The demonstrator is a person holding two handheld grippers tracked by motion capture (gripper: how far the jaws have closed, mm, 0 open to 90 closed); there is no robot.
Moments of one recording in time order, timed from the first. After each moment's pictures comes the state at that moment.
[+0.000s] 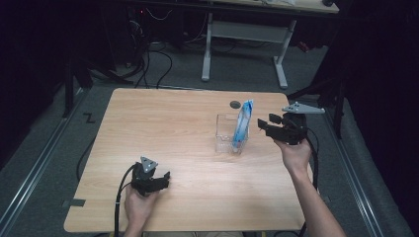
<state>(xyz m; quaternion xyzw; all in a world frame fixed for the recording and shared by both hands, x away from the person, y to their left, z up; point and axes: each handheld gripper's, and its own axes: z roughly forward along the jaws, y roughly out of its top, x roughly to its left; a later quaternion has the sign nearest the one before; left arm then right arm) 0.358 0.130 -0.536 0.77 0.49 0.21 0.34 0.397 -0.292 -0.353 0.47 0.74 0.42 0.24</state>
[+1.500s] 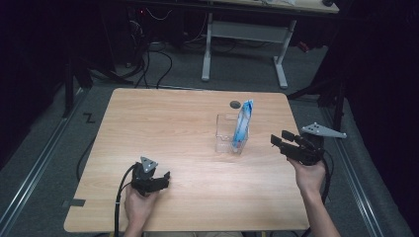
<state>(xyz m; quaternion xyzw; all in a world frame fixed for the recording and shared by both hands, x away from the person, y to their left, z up) 0.358 0.130 -0.536 0.77 0.49 0.21 0.34 0.349 -0.329 -0.379 0.50 0.70 0.45 0.23</state>
